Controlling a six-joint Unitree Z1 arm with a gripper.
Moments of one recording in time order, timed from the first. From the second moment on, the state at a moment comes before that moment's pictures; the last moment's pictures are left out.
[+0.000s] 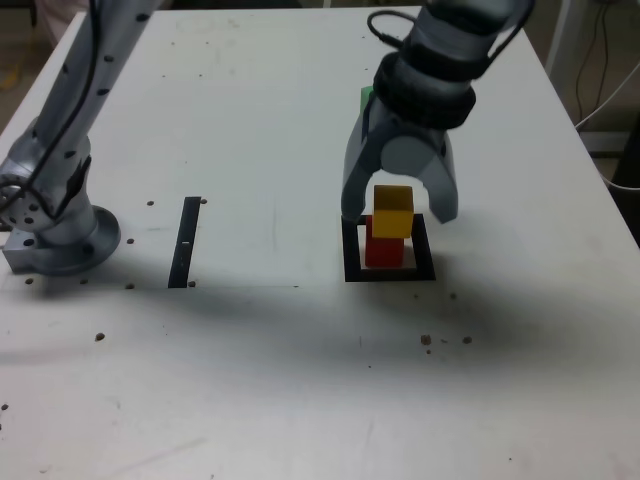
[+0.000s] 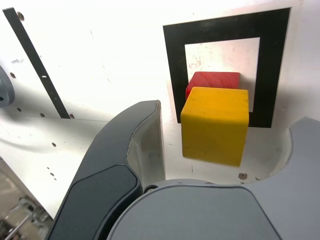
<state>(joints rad) -0.09 2.20 -1.90 1.60 0.00 0.02</state>
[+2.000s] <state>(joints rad) 0.53 2.30 -2.15 1.60 0.07 0.35</state>
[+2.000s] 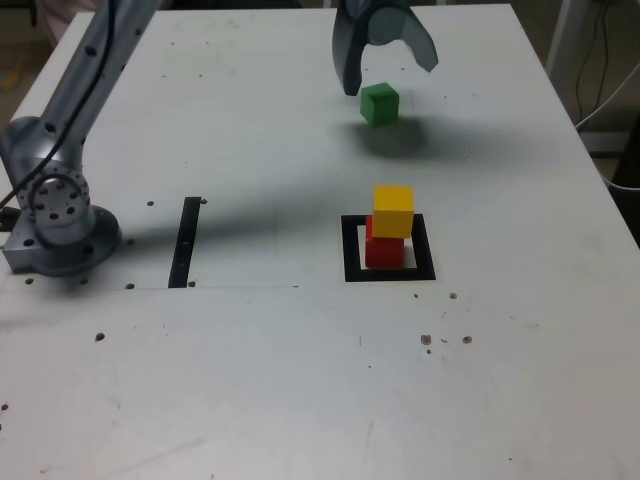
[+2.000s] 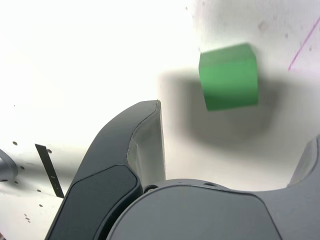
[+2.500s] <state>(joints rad) 0.55 2.34 -2.18 1.60 0.07 0.27</state>
